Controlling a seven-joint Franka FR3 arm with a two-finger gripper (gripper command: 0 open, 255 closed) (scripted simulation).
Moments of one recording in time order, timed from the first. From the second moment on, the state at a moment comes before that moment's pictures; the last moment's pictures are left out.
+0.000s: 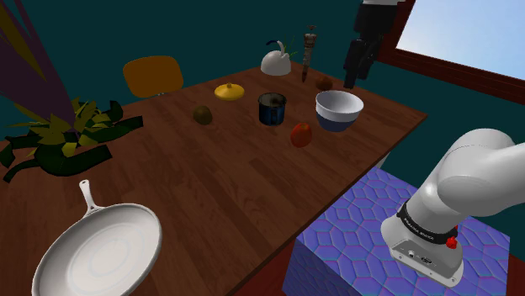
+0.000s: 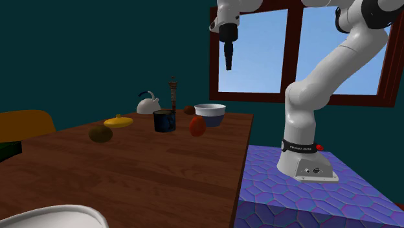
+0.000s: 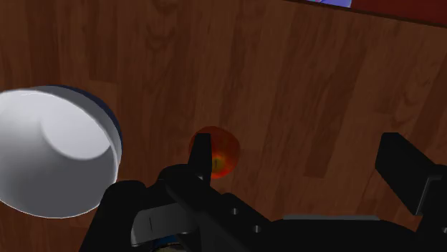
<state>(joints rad) -0.02 -0.76 0.05 -2.31 0.11 1.51 -0.06</state>
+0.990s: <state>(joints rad) -0.01 -0.48 -0.02 -2.49 0.06 1.97 -0.28</state>
